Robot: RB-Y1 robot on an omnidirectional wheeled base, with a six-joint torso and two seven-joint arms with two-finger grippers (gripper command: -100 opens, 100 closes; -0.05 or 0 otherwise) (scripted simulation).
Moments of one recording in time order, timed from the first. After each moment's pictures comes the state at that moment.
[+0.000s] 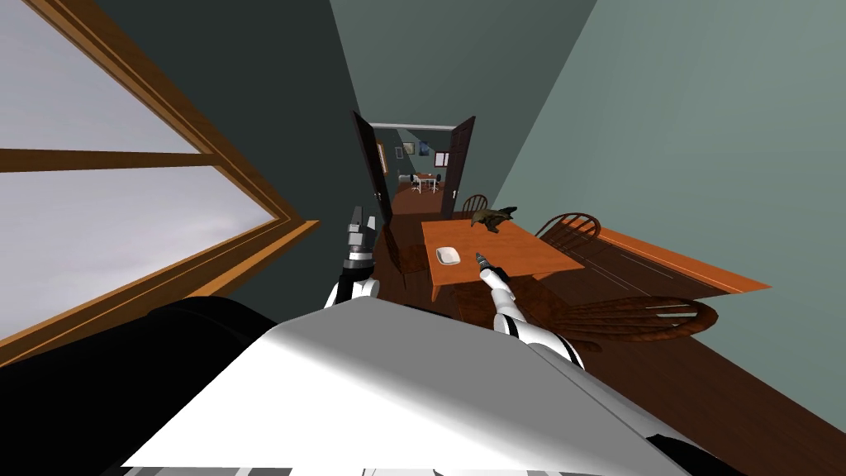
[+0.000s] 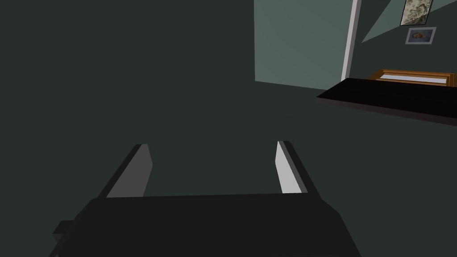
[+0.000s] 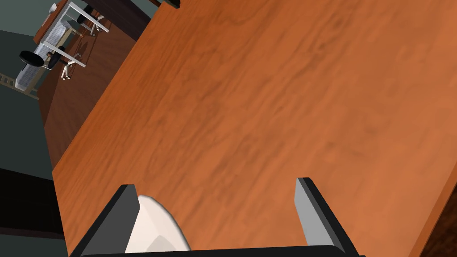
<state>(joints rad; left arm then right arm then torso) 0.50 -0.05 -0.01 -2.36 -0.08 -0.42 -0.09 -0.46 -0.20 -0.26 -0.71 -0.62 0.06 -1.74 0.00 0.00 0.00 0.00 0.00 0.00</state>
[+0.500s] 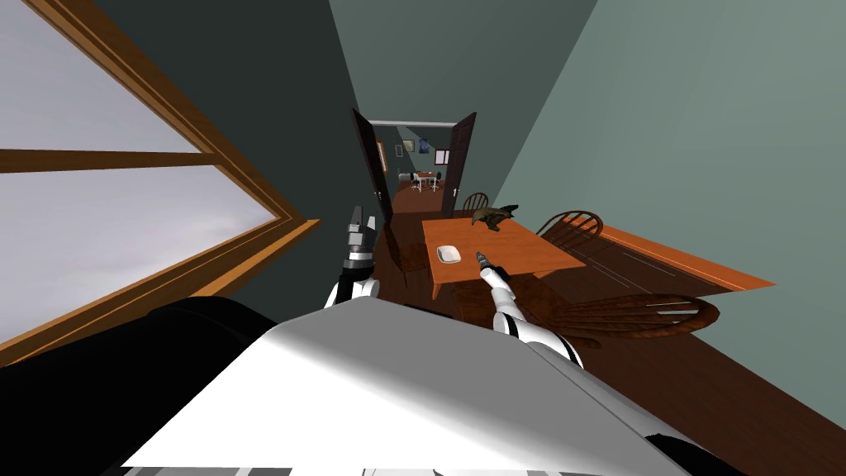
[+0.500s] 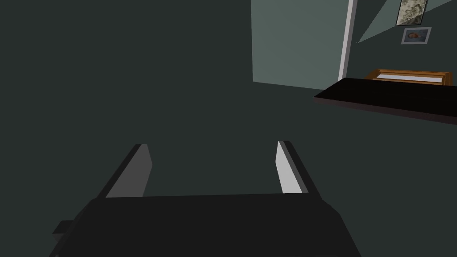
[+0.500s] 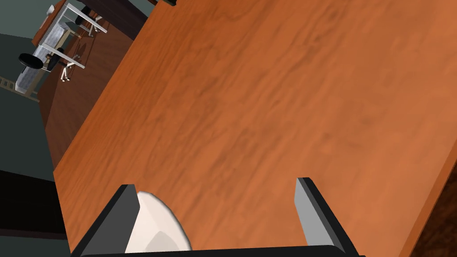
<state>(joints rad) 0.50 -0.05 -0.01 -2.36 -0.08 -0.42 -0.09 -0.47 -0.19 -0.29 -0.72 -0.61 0.07 -1.75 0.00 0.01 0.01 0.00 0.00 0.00</state>
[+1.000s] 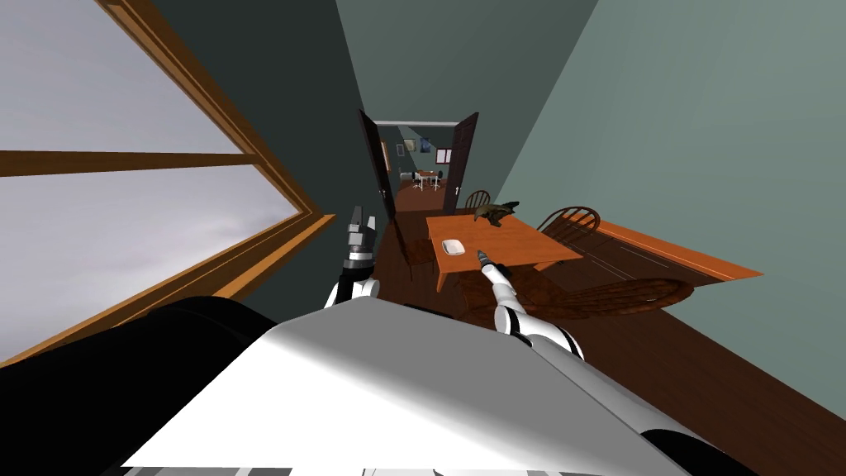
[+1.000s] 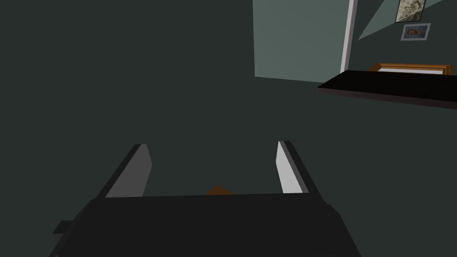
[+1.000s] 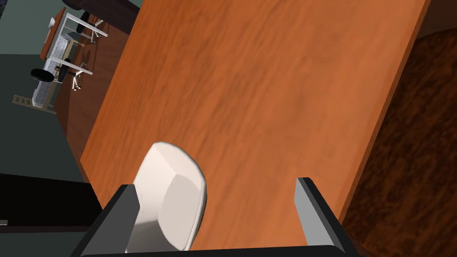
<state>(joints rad) 0.50 -0.05 -0.01 -2.36 -0.08 -0.42 -0.09 -0.53 -0.21 -0.31 -0.65 -0.65 0.11 -1.84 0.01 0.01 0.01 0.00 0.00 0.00</state>
